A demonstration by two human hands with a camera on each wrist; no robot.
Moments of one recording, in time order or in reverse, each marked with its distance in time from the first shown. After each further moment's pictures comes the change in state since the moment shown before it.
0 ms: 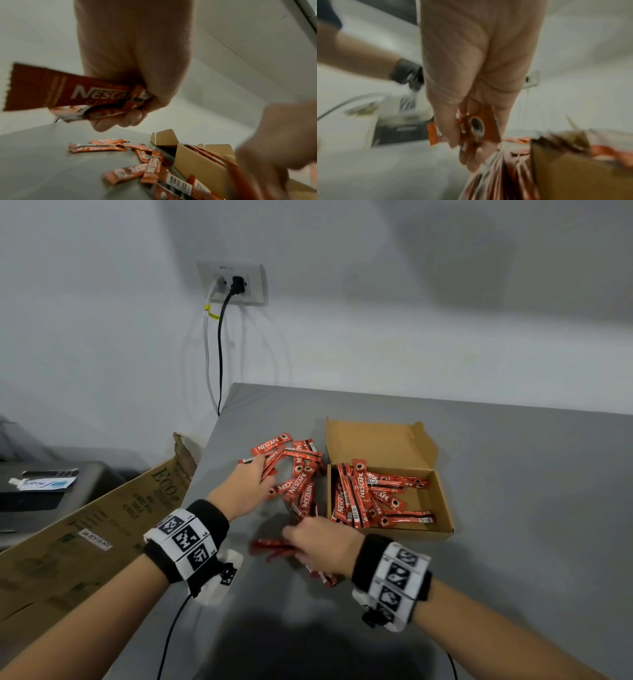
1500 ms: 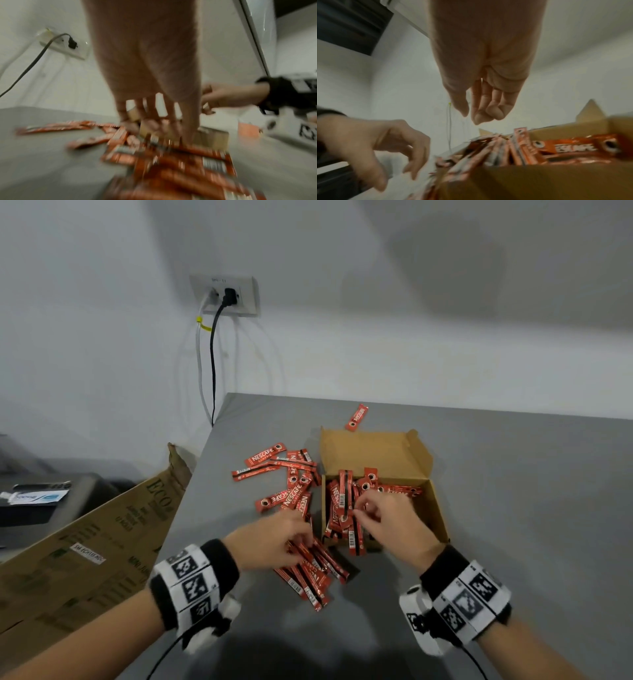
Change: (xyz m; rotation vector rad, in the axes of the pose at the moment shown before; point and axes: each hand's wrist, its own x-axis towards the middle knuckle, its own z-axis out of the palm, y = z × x) left_hand -0.030 0.023 0.026 0.323 -0.469 0.409; right_hand -0.066 0.065 -0.019 0.361 0.500 0.429
